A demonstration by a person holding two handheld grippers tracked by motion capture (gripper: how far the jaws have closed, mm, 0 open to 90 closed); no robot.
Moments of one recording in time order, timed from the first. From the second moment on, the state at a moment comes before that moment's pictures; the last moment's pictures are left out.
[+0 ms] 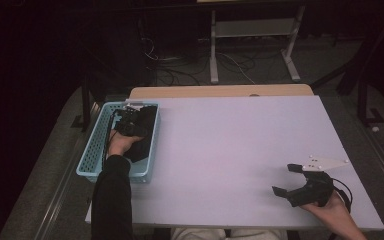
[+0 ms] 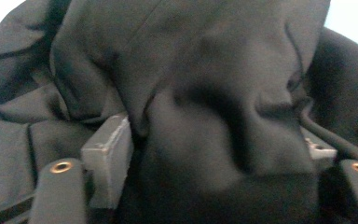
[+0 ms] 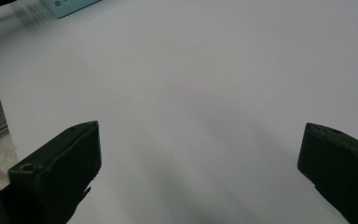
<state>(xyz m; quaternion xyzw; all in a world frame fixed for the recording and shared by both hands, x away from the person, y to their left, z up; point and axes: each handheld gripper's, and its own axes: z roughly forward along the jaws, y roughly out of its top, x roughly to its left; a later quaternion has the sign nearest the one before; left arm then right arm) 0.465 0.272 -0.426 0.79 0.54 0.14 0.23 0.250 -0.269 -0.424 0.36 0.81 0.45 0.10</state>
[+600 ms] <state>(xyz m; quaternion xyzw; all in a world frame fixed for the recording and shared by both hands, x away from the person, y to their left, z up) 0.464 0.265 -0.421 0.82 0.51 0.14 0.22 0.249 -0.269 -0.424 0.36 0.81 0.45 0.10</state>
